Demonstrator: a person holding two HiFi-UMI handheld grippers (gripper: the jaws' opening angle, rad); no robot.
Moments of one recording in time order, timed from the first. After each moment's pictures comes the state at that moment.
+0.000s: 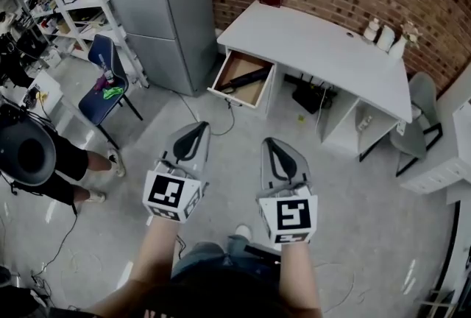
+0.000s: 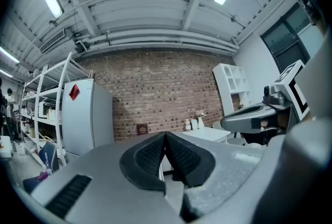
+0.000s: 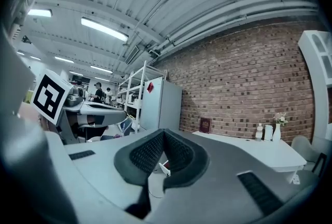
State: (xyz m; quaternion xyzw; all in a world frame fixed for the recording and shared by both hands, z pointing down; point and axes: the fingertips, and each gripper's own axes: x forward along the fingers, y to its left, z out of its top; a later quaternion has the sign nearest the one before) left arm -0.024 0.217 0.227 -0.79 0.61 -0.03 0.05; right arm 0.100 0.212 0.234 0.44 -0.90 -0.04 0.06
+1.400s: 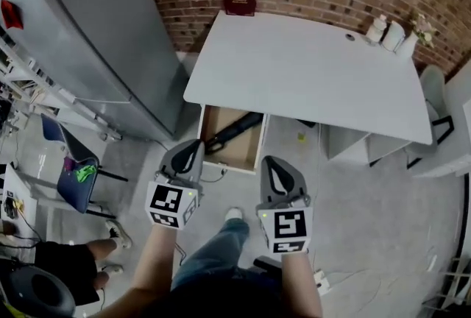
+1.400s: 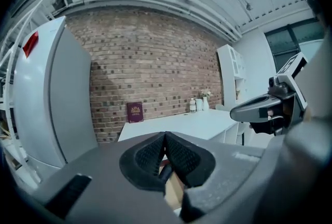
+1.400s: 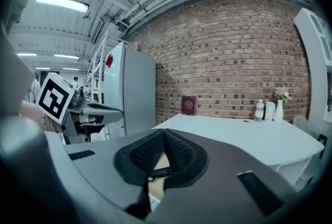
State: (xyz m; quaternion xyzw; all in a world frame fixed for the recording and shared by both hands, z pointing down) left arm -0.135 -0.216 0.329 -0.85 0.51 -0.11 -0.03; right arm 0.009 -0.181 0.324 0.54 -0.83 0.06 0.12
